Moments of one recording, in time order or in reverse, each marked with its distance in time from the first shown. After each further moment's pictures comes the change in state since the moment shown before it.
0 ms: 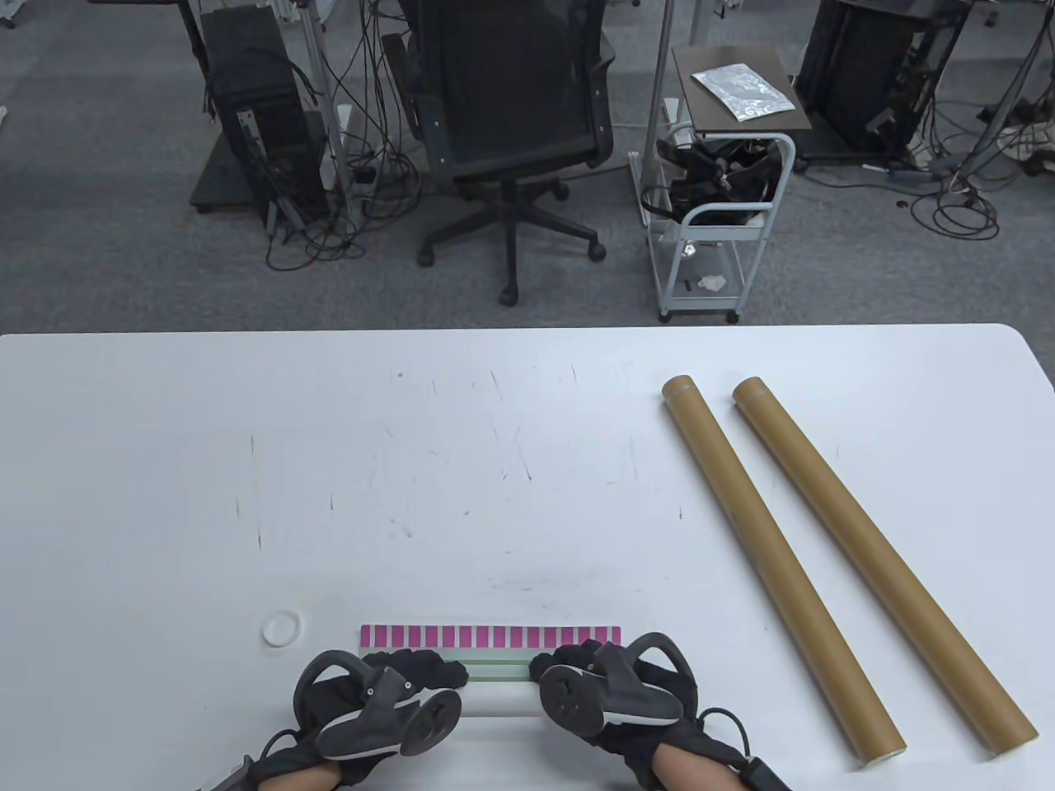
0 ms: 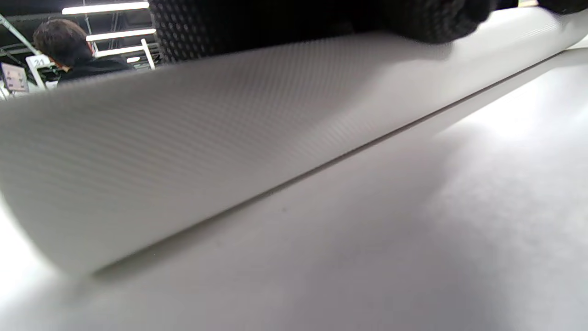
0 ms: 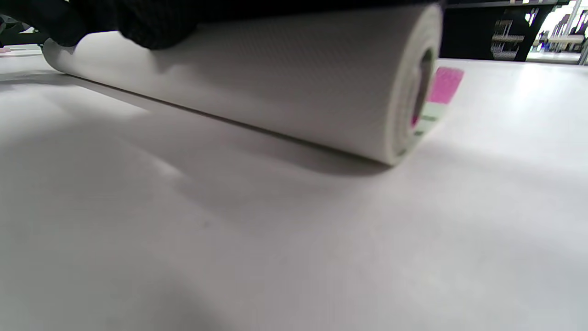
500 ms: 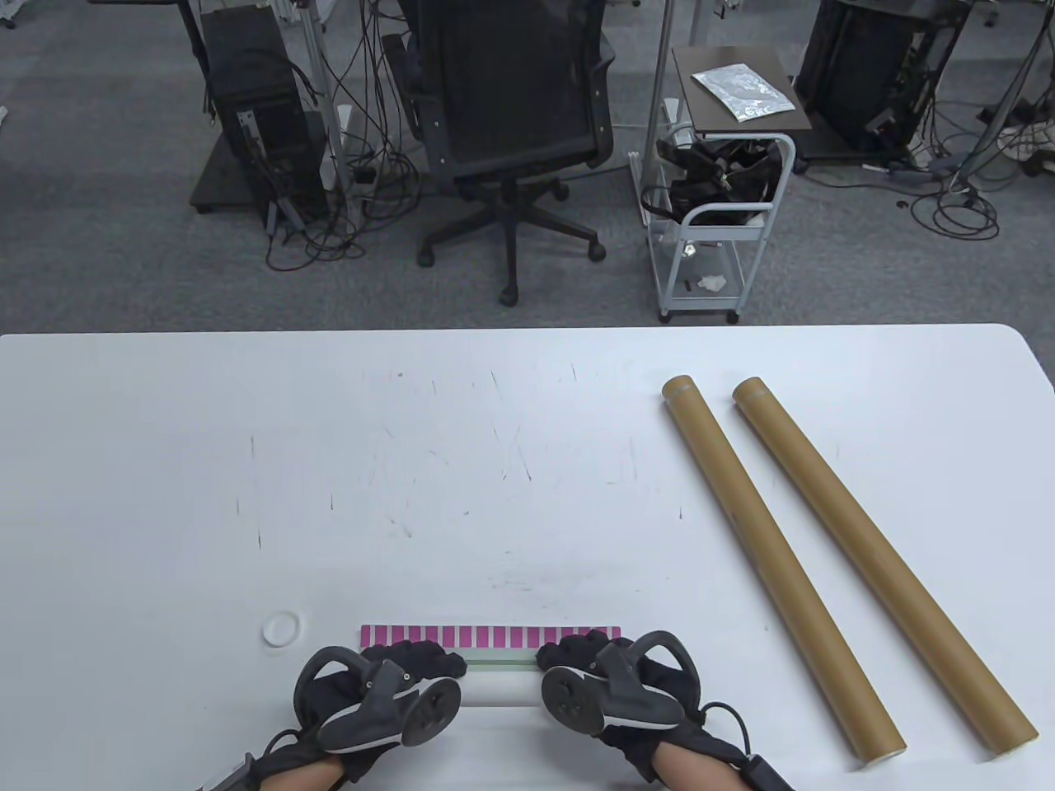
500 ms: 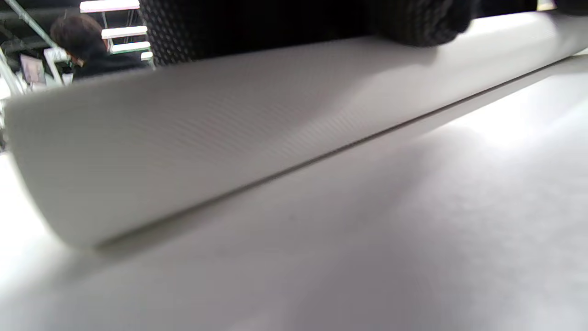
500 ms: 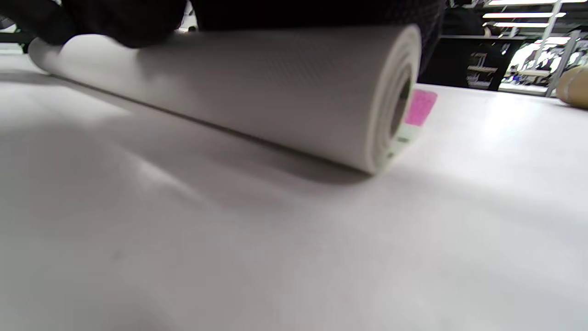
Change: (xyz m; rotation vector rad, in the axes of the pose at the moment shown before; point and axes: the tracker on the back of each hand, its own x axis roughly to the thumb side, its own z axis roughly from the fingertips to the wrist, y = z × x) left_hand -0.004 0.000 -0.003 -0.015 0.039 0.036; right_hand -0.001 0.003 -0.003 0.001 0.036 0.027
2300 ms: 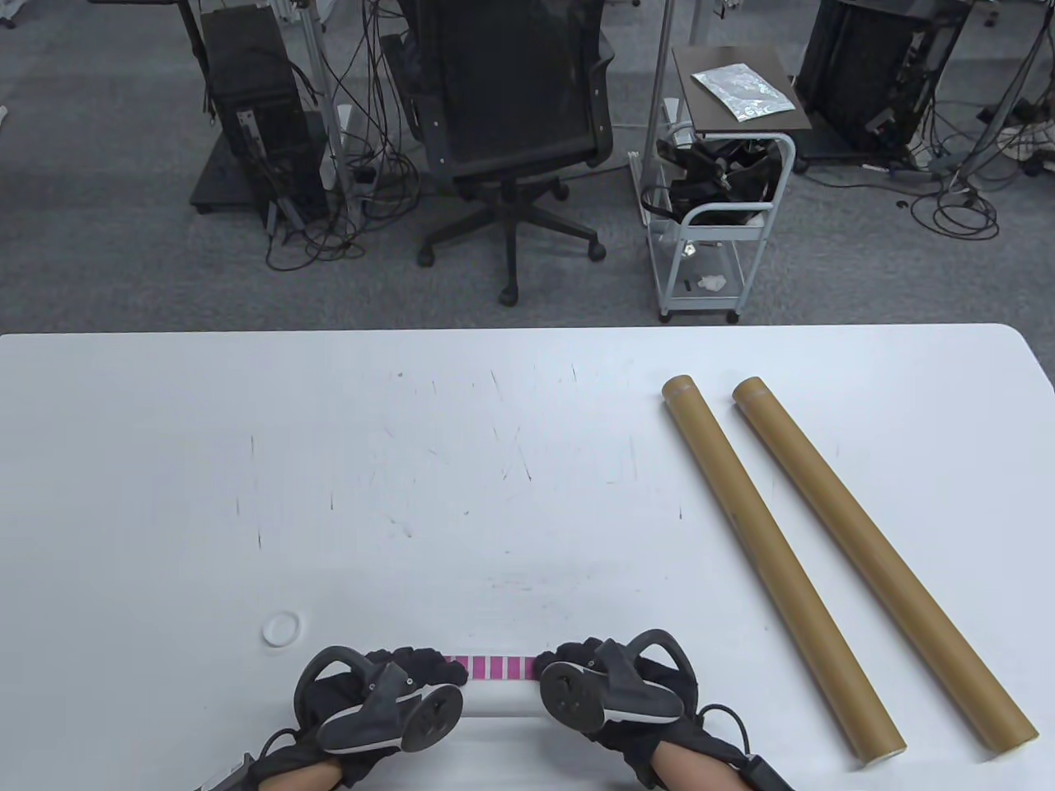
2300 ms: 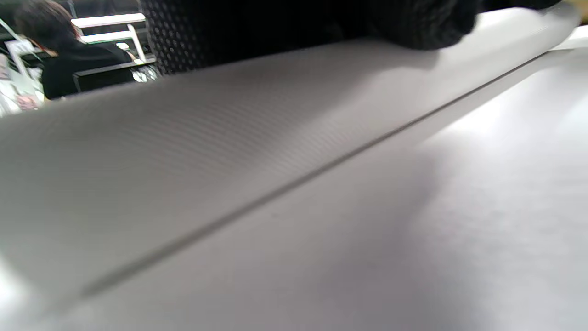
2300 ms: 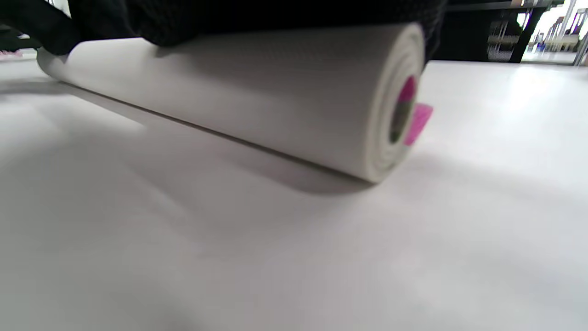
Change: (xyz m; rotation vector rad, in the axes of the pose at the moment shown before) left_hand 0.006 0.008 0.006 -0.045 -0.109 -0.024; right_hand 0.002 -0.003 0.000 0.054 -0.031 -0.103
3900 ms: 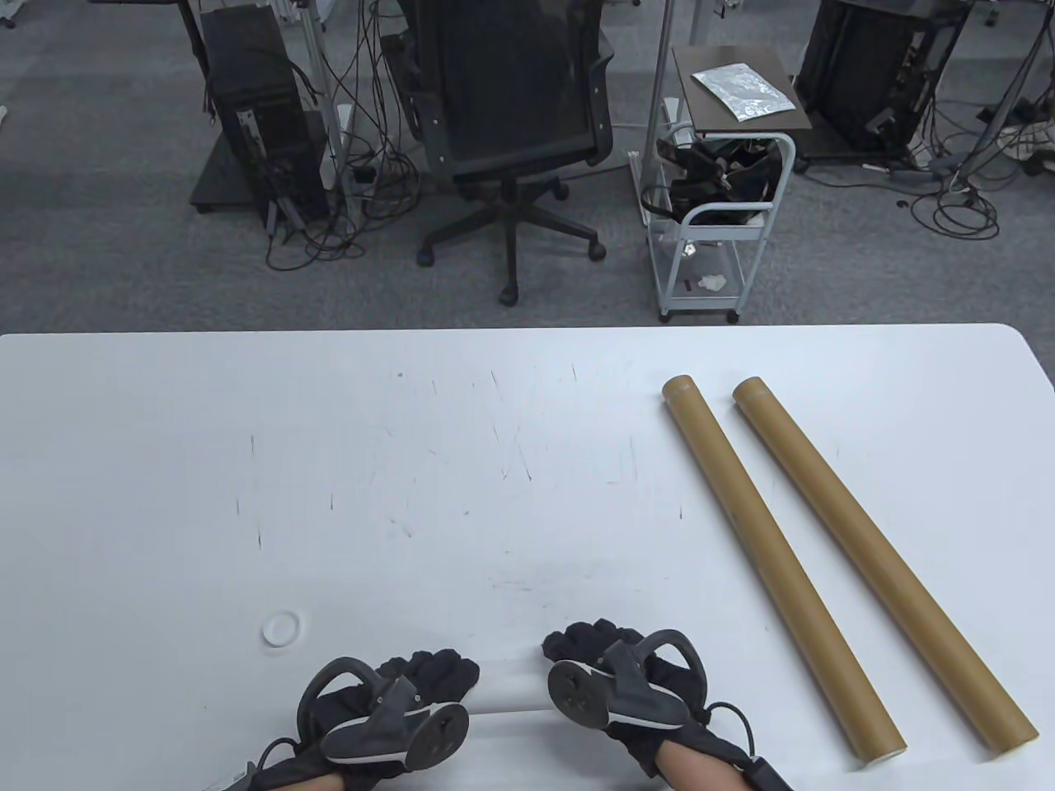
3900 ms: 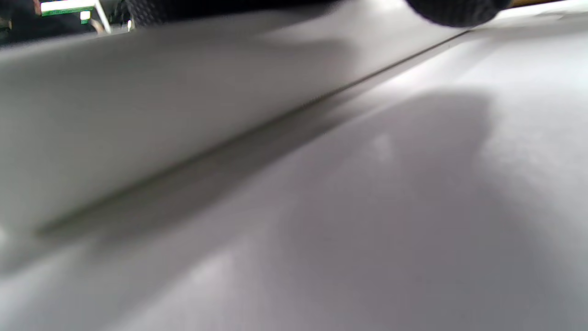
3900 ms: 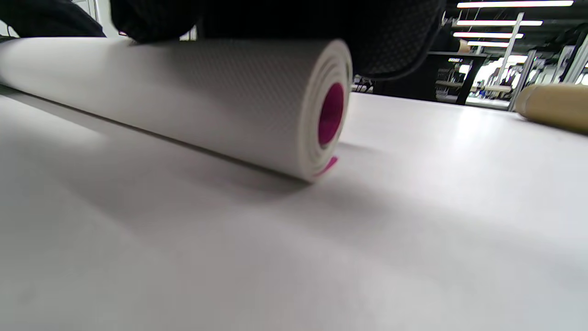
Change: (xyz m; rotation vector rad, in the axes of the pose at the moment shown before) left_hand 0.012 -0.013 0.002 -0.097 -0.035 0.015; right_hand -0.009 -0.003 0.001 -0.129 0.094 0.140
